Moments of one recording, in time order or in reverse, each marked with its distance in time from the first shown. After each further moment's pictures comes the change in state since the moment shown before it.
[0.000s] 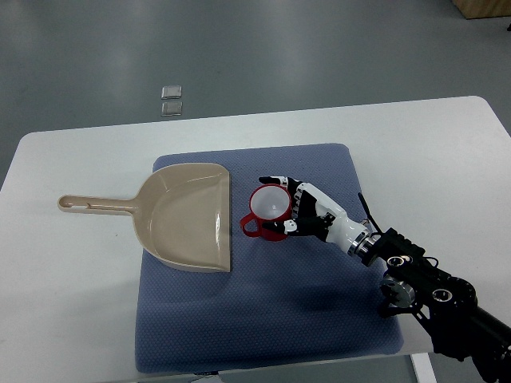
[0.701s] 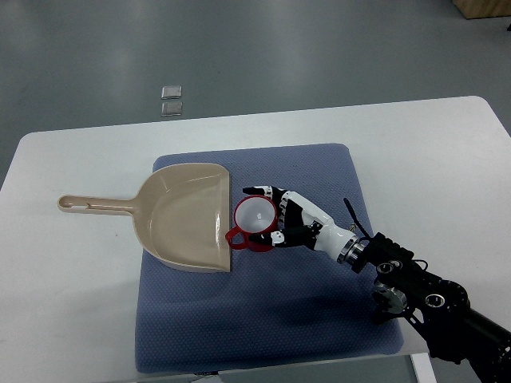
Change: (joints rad) left arm 0.000 0.000 0.000 0.000 0.000 0.000 0.000; right arm 0.002 0.000 -0.095 0.036 0.021 -0.012 0.014
